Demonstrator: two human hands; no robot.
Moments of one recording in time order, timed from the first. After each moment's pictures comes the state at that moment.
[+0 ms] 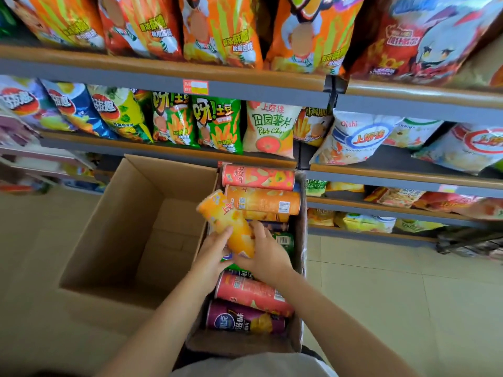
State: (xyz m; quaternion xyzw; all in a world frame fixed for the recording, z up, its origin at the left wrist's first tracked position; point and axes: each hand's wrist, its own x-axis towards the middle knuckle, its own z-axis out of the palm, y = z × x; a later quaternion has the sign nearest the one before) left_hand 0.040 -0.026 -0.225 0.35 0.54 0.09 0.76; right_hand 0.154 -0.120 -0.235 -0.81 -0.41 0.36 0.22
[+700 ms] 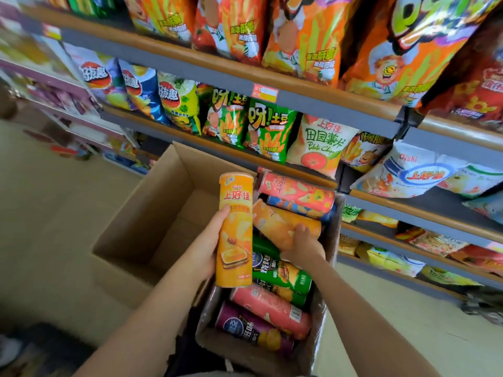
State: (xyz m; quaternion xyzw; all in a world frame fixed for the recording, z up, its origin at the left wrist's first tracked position) left_hand 0.005 0.019 -0.173 0.25 0.53 0.14 0.80; right_hand 0.209 -0.074 -0.276 -0.85 -0.38 0.35 -0.05
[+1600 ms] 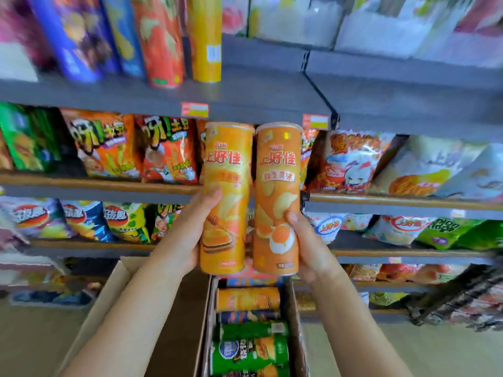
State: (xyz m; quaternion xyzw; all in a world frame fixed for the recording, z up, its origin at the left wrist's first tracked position) left_hand 0.063 0.076 0.056 0.46 0.28 0.19 0.82; right_hand 0.195 -0.072 0.027 -0.49 -0.20 0.46 0.71
